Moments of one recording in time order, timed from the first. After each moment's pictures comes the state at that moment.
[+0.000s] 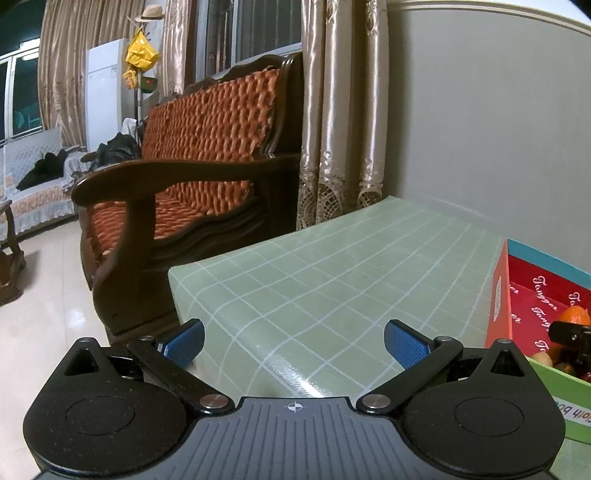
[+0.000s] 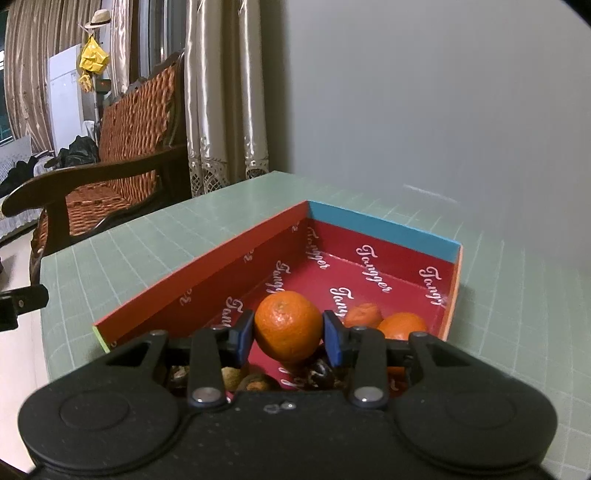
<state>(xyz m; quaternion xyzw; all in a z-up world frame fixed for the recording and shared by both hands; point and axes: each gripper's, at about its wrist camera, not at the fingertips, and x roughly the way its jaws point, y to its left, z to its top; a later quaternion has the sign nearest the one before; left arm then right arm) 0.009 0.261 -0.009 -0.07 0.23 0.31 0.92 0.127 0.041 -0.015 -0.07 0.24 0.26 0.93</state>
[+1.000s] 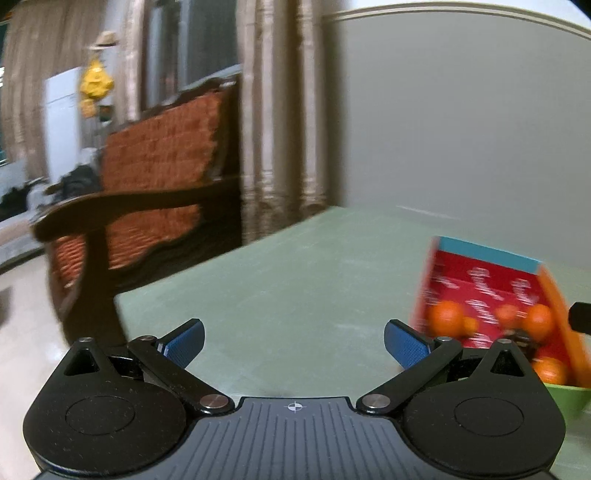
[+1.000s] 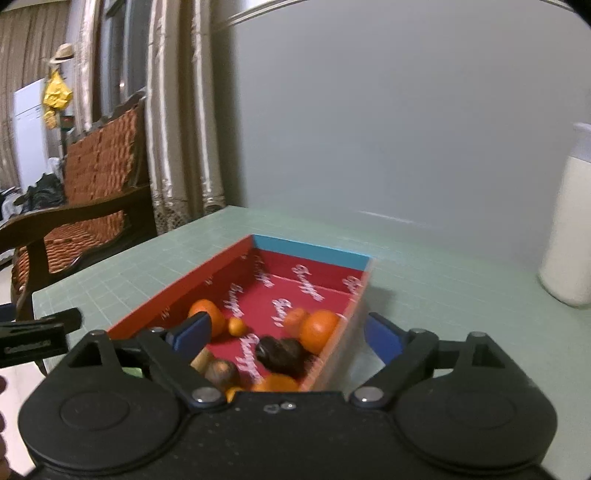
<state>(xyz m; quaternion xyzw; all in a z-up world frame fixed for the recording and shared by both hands) 0.019 0.199 0.006 -0.03 0.21 0.23 0.95 0.073 -0.017 0.015 -0.03 0.20 0.19 0.96</state>
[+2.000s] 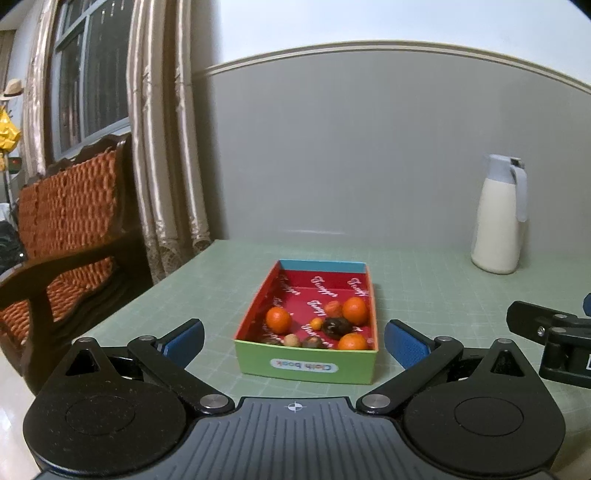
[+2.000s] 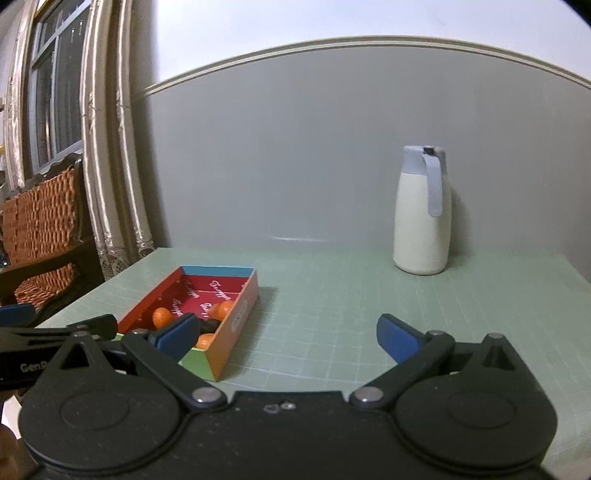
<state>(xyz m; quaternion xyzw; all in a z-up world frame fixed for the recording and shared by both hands) -0.086 0.095 0.103 0.03 0.20 0.08 0.98 -0.081 -0.092 0.064 0.03 0.16 0.05 0.99</state>
